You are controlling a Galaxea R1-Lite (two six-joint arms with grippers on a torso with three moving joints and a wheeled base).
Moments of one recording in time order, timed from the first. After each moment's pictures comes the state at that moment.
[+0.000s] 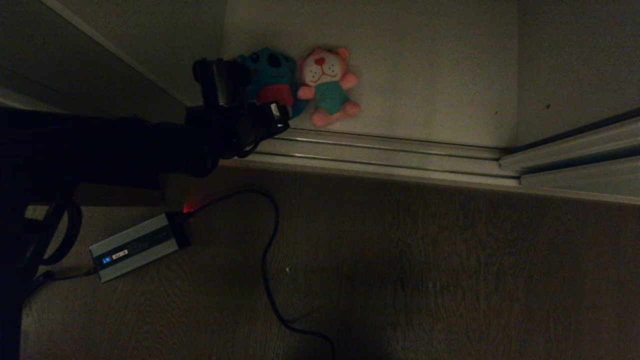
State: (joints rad) left arm -0.37 2.09 -1.76 -0.36 0.26 -0.28; right arm 0.00 0.00 0.00 0.01 0.01 -0.02
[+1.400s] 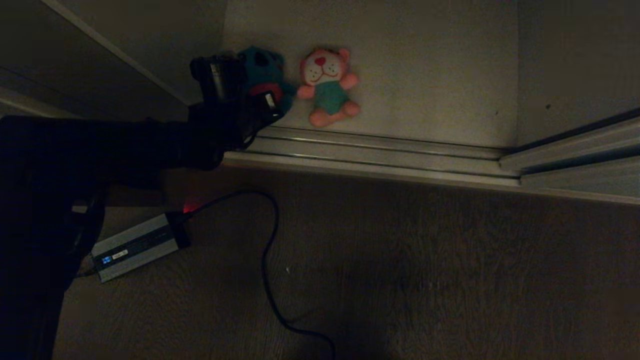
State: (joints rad) left arm -0.33 2.18 -1.92 -0.37 0.26 -0.26; right arm 0.00 0.00 0.00 0.01 0.01 -0.02
